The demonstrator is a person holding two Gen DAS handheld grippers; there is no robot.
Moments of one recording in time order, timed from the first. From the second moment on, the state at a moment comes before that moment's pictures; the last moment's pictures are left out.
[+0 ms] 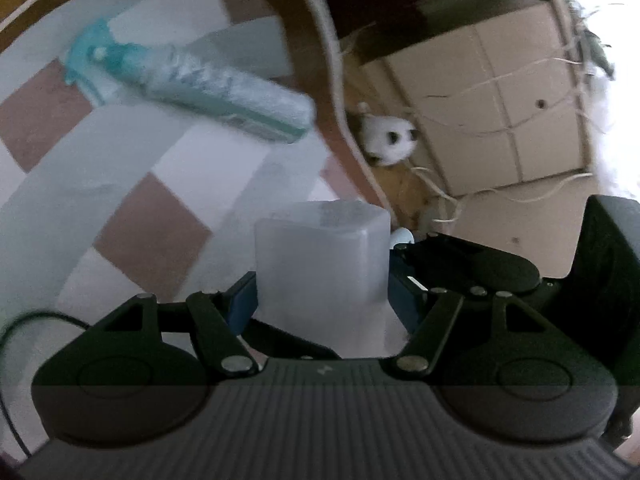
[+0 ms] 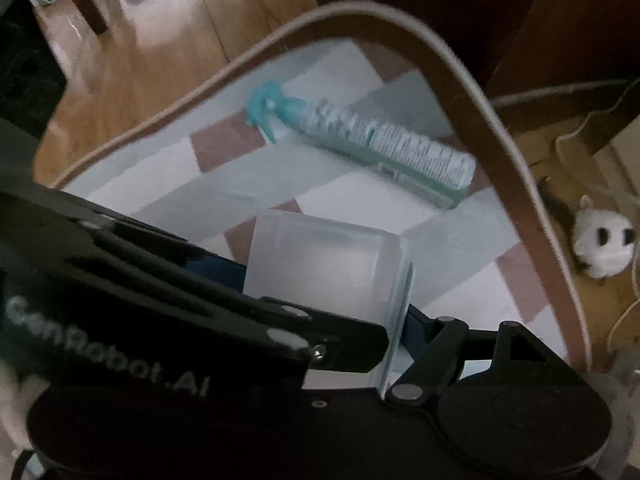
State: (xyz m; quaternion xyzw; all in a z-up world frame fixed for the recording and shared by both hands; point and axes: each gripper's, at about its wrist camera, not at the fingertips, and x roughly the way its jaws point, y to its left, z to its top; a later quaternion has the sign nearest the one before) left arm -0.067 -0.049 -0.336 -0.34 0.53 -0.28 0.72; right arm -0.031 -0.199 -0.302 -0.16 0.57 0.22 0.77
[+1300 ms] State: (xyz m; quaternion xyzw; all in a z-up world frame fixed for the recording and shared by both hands) left arm -0.240 0.092 0.012 -0.20 0.22 -0.29 0.91; right arm -0.193 -0.090 0.037 -0.25 0.22 0.42 0.84
